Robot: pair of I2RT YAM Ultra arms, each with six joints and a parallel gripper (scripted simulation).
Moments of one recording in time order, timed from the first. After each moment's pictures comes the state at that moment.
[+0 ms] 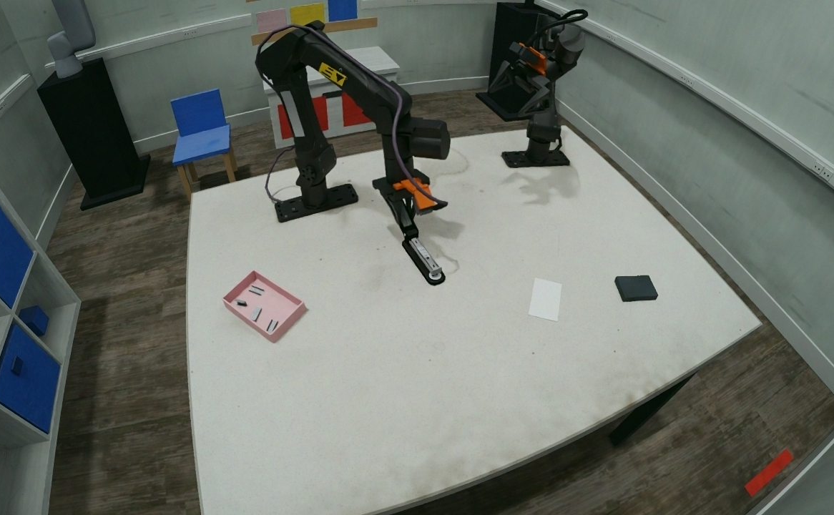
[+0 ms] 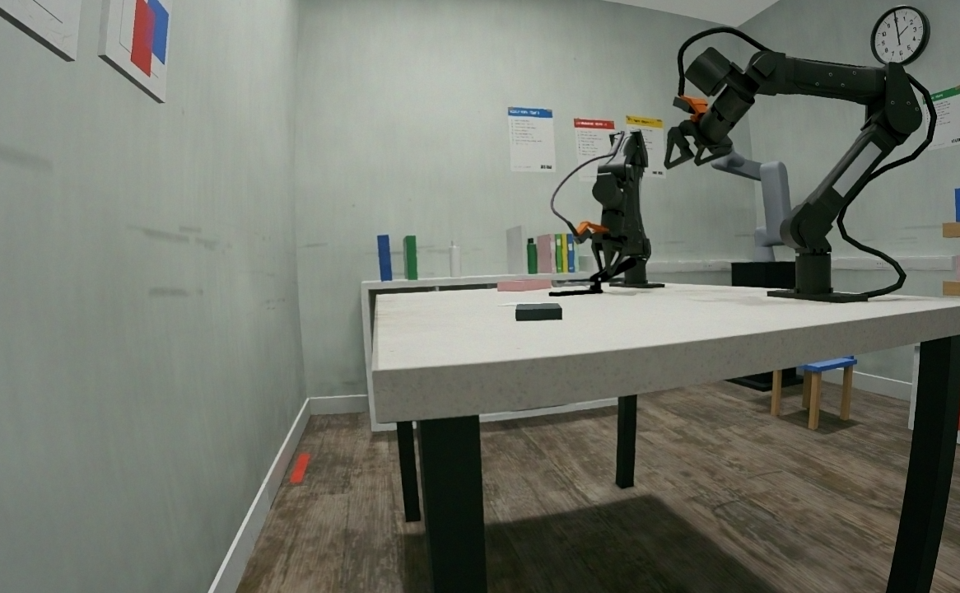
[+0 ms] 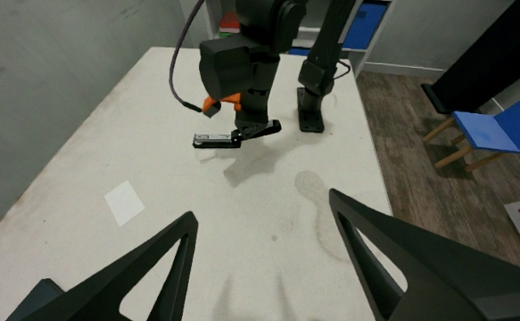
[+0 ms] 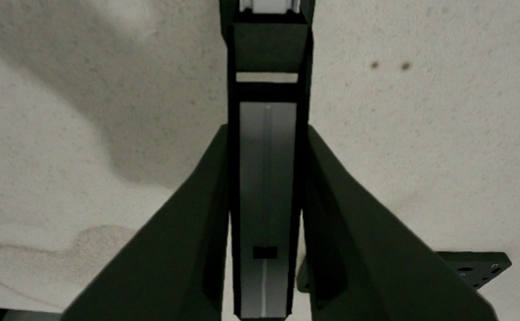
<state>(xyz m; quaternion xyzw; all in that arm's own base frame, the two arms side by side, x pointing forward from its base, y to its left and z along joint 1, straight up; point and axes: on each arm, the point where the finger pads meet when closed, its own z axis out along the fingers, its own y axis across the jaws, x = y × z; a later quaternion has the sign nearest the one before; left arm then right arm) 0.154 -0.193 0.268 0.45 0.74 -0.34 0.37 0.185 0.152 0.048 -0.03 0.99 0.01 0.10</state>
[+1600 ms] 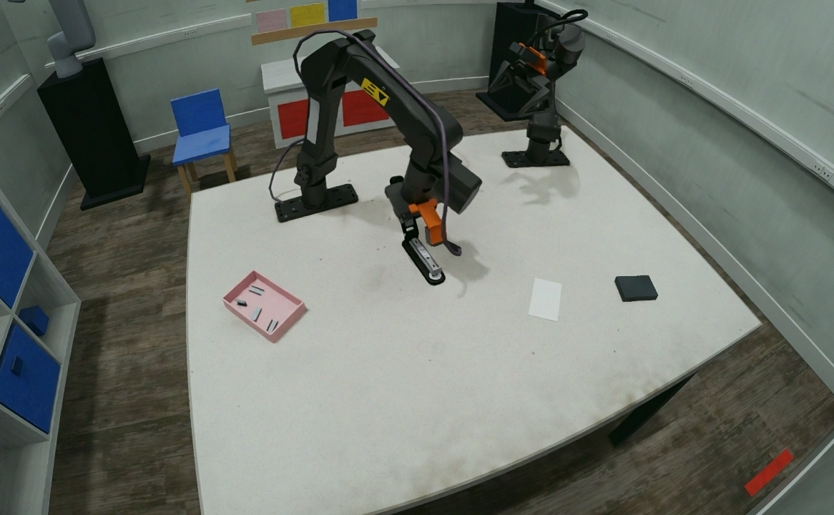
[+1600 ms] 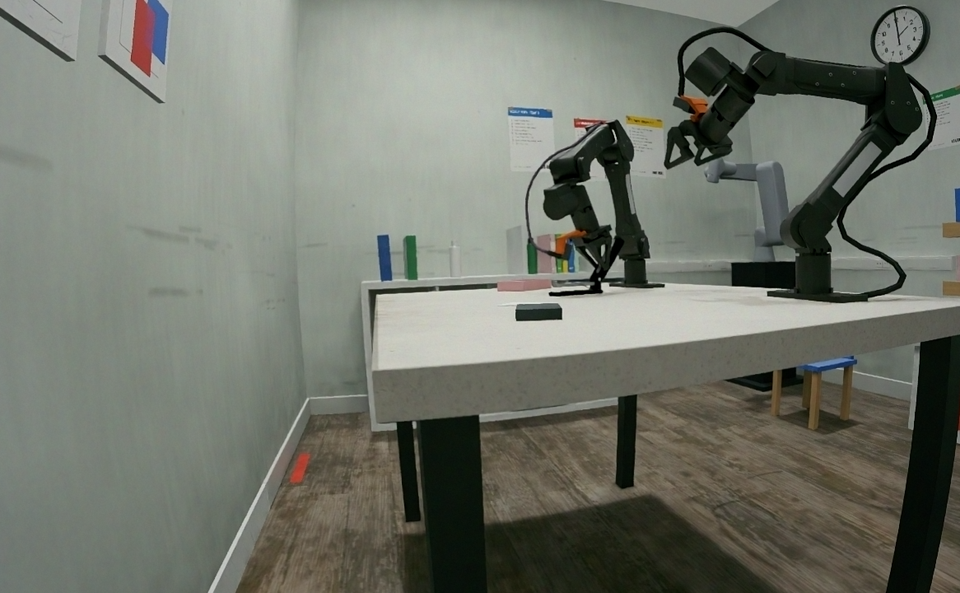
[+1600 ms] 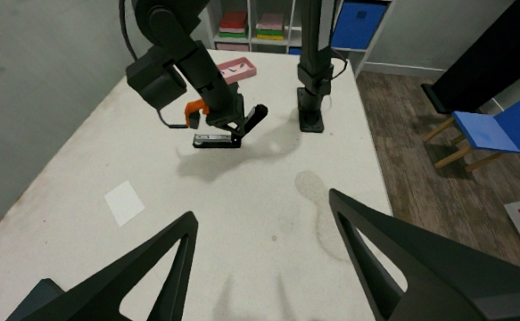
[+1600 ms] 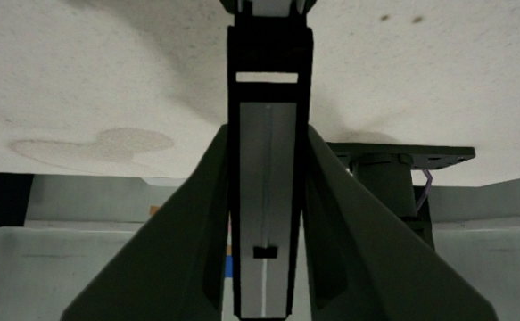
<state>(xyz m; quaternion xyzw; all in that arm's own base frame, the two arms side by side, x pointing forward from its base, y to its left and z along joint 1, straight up) 0.154 -0.193 0.268 0.45 0.74 -0.34 0.37 0.198 0.153 0.062 -0.03 0.98 0.00 -0.18</state>
